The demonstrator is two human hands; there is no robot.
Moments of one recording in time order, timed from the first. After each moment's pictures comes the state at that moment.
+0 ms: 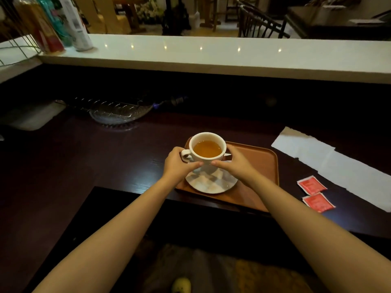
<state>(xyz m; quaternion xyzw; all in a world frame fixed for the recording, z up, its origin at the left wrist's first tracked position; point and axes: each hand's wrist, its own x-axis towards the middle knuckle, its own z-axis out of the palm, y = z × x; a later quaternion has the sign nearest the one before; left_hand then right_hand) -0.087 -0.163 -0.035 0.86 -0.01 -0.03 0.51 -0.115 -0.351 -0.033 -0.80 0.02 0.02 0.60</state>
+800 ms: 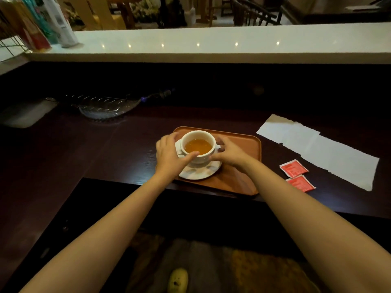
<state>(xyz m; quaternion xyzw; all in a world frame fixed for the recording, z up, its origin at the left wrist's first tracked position) -0.123 -0.198 -0.026 0.92 -0.08 0.07 0.38 -0.123 -0.392 -0.041 -0.82 0.04 0.11 0.56</state>
